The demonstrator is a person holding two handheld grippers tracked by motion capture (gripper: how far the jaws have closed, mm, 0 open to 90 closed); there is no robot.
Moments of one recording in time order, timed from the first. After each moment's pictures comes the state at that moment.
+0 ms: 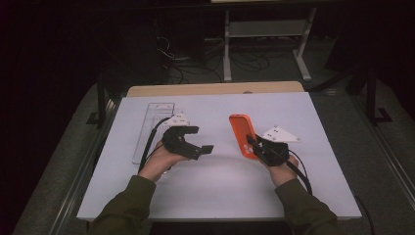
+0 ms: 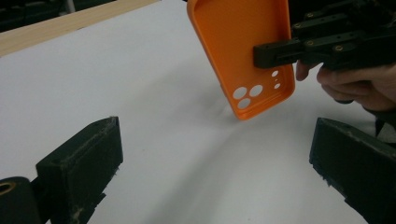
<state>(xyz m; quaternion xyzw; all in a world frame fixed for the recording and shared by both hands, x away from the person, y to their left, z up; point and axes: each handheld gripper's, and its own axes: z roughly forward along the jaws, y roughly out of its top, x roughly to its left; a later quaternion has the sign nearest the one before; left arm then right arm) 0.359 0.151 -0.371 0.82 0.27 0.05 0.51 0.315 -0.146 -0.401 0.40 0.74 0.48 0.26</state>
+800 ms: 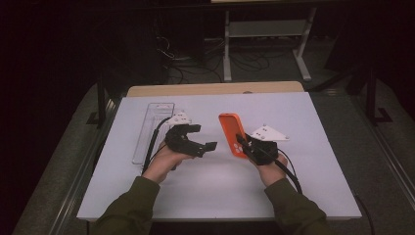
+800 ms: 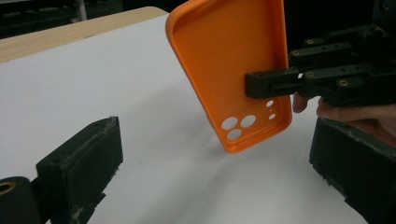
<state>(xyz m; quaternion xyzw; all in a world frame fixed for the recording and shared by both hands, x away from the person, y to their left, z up) 0.358 0.146 -0.369 0.80 0.30 0.05 0.52 0.318 -0.118 -0.397 0.39 0.73 0.49 0.26</state>
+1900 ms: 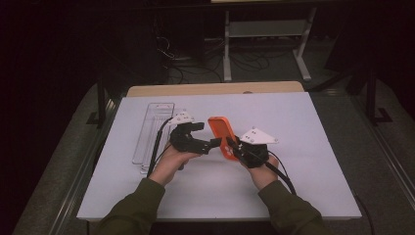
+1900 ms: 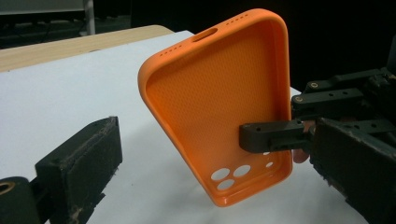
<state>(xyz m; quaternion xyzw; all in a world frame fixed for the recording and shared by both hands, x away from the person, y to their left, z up) 0.360 0.133 -0.374 0.77 0.32 0.06 0.55 0.312 -0.095 -0.398 0.37 0.75 0.49 0.25</state>
